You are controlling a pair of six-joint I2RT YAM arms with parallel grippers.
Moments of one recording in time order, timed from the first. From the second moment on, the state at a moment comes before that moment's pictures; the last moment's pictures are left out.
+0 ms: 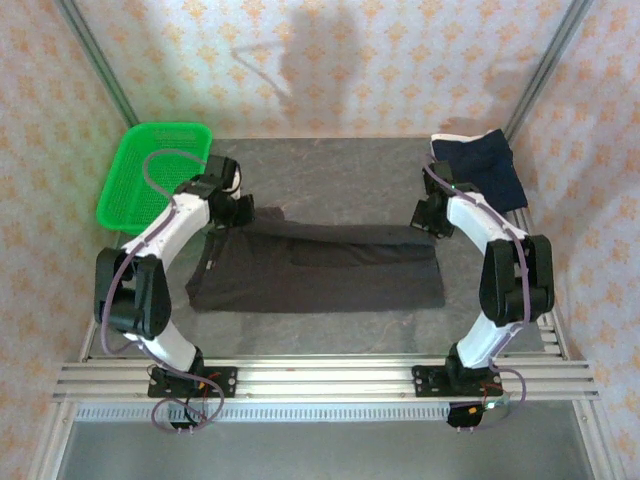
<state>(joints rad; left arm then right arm) -0.14 1.60 1.21 -0.70 0.12 -0.38 0.13 1.68 1.18 -0.72 0.10 0.49</state>
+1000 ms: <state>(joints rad) -0.23 1.41 0.94 -0.59 0.05 -0.54 0.13 1.61 1.06 -0.73 0.11 0.55</state>
